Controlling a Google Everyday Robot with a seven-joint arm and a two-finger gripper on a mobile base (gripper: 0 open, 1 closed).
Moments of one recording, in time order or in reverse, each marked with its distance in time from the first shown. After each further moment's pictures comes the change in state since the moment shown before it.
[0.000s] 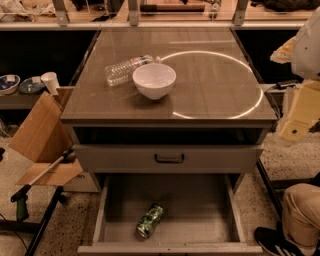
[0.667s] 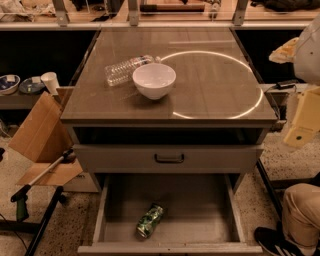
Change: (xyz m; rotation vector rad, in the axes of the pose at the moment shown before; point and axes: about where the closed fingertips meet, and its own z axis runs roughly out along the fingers) arm -0.004 0.009 -0.004 0.018 -0.018 -0.058
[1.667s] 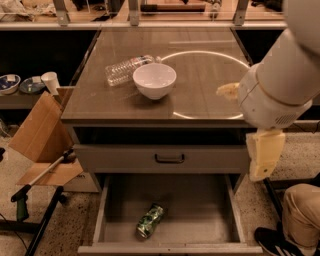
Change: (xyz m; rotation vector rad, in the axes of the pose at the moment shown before) arm -0.034 0.038 0.072 -0.051 0.022 -0.360
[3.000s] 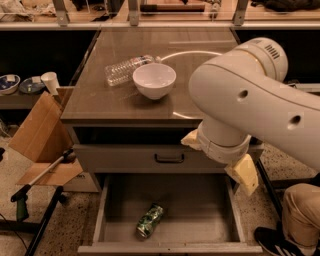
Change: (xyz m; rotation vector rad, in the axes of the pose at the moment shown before) arm -0.012 0.029 0.108 -0.213 0.151 -0.581
